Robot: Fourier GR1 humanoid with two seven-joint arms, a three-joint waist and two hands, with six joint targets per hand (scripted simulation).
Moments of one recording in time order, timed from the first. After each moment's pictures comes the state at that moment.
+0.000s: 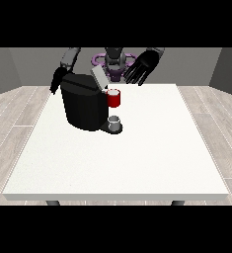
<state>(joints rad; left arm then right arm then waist) -1.09 0.38 0.11 -0.64 -0.86 -0.23 -0.26 -0.32 -0.08 -0.09 -1.19 0.16 -0.18 -0.01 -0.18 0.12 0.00</state>
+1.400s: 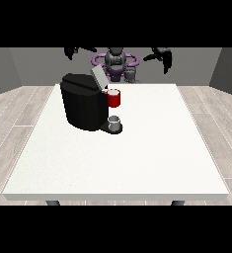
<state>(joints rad) -0.51 0.00 0.33 -0.77 -0.32 -0.32 -0.28 -0.32 -0.18 -0.12 -1.27 0.07 -0.02 0.04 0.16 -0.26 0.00</state>
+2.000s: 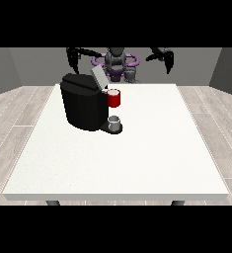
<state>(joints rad) -0.42 0.00 0.21 -1.03 -0.21 -0.31 -0.19 -0.47 -0.19 -0.22 -1.13 -0.05 0.00 0.09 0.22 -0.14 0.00</state>
